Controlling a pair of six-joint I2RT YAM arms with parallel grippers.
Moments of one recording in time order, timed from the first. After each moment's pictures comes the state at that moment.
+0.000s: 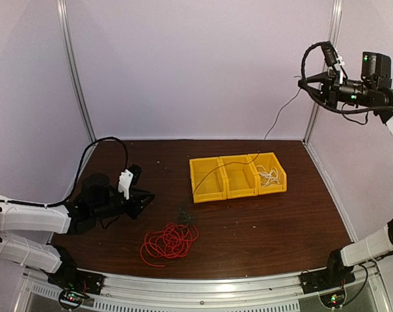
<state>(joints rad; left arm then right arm) -0.69 1.18 0.38 0.45 0.12 -0.12 0.06 1.31 1.81 -0.70 -0.94 -0.30</state>
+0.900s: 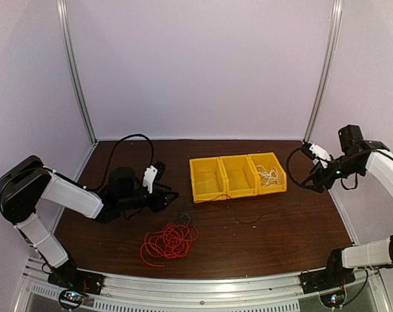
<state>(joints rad) -0.70 1.62 0.57 0.72 0.27 -0.13 -0.07 1.15 1.02 -0.92 -0.47 -0.72</state>
